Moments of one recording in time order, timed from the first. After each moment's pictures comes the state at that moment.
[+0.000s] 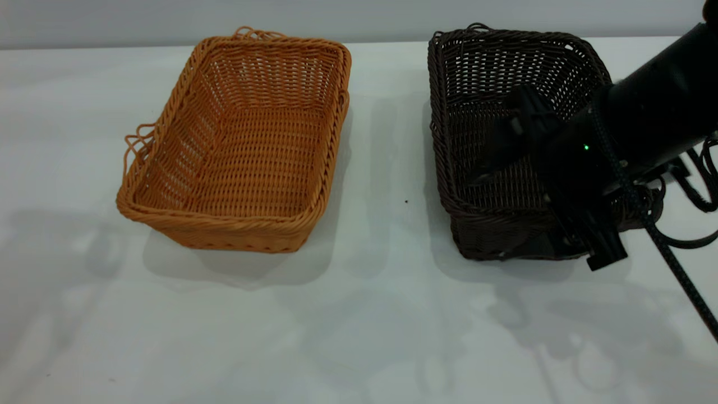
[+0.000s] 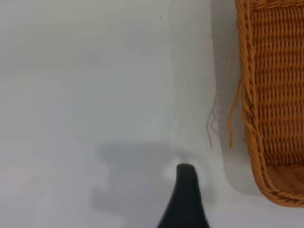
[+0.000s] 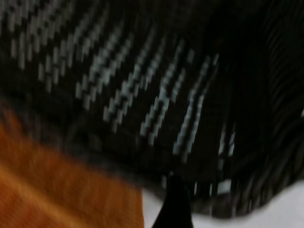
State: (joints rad) left arm -0.02 1.39 -0.84 -0.12 0.36 0.18; right arm 0.35 2.00 -0.70 1.78 0.33 -0.21
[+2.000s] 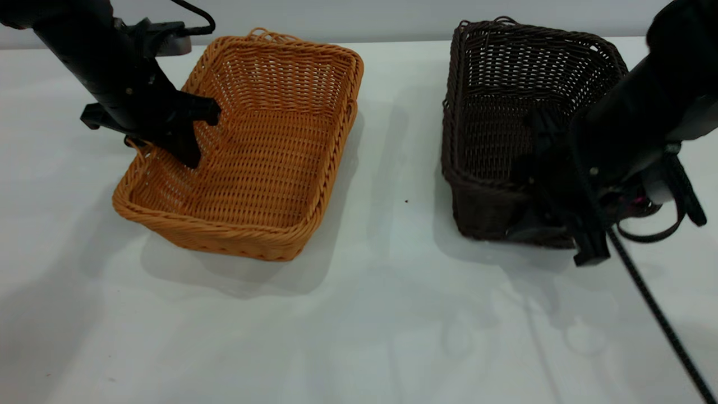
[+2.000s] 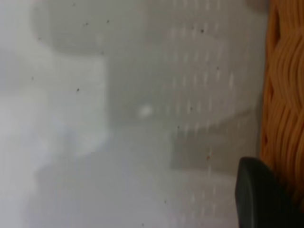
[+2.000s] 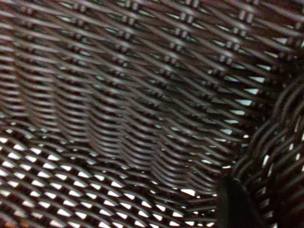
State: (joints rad) left arm -0.16 2.34 -1.36 -0.32 0.30 0.28; right arm 0.32 2.15 -0.83 1.80 0.18 -0.08
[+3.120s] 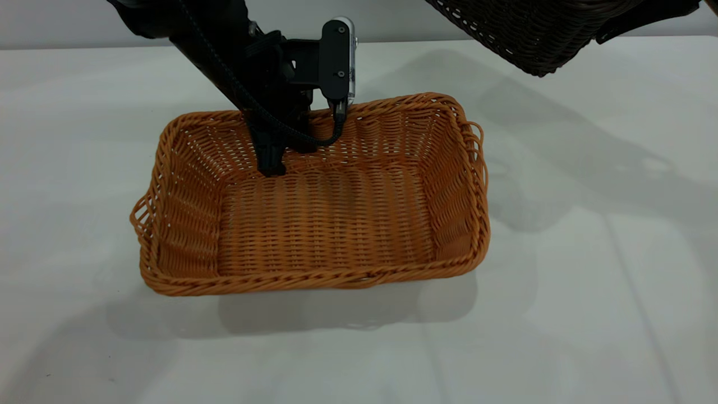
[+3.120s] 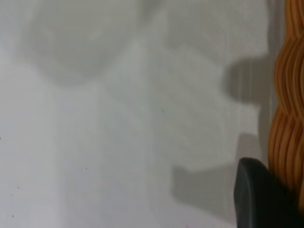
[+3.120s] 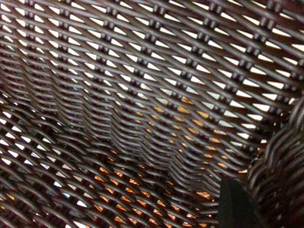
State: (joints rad) left arm -0.46 2.34 -1.36 -0.37 0.07 1.52; right arm -0.05 1.97 -1.26 0.89 0.89 -0.24
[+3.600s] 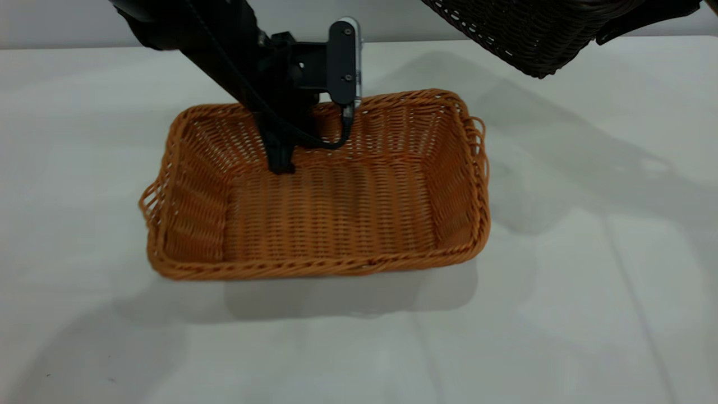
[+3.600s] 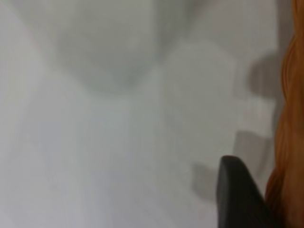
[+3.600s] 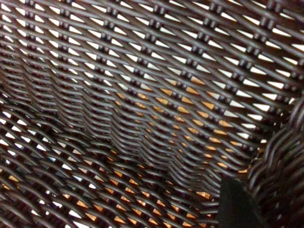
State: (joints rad) left arm -0.49 2.36 -1.36 -0.34 -0.07 1.49; right arm -0.05 1.97 -1.26 0.89 0.91 -0.25
